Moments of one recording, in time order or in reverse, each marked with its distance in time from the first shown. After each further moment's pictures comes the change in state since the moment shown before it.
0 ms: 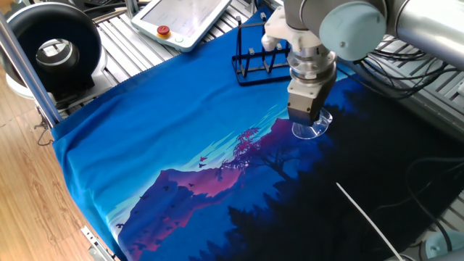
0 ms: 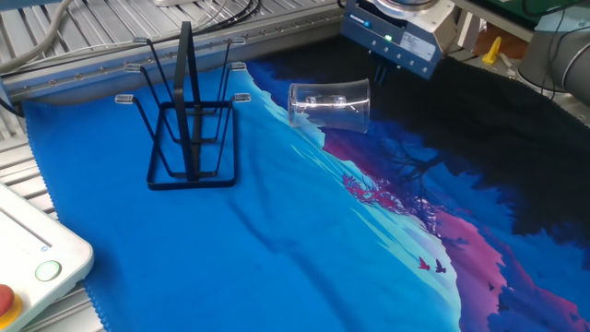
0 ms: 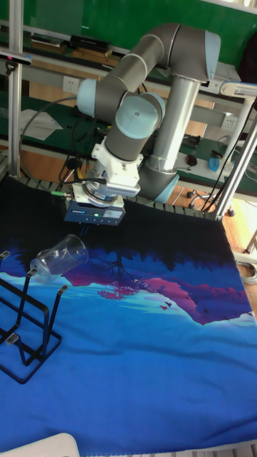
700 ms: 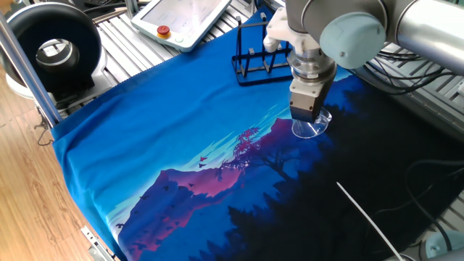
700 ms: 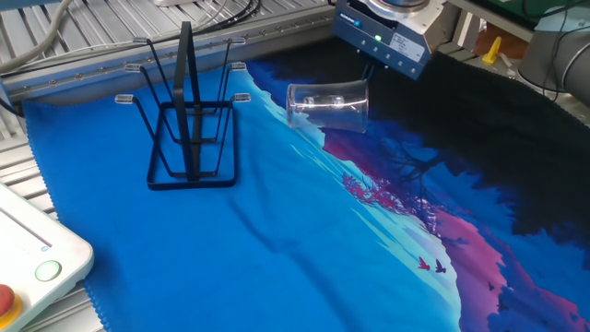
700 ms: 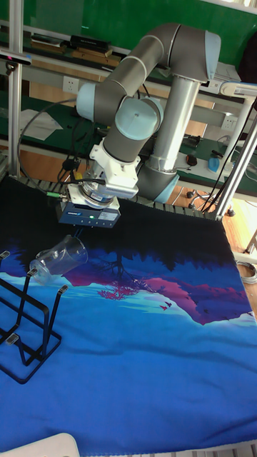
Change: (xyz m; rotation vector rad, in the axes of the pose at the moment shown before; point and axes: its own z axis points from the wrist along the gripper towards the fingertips) arm -0.006 -0.010 0.004 0.031 -0.020 -0.021
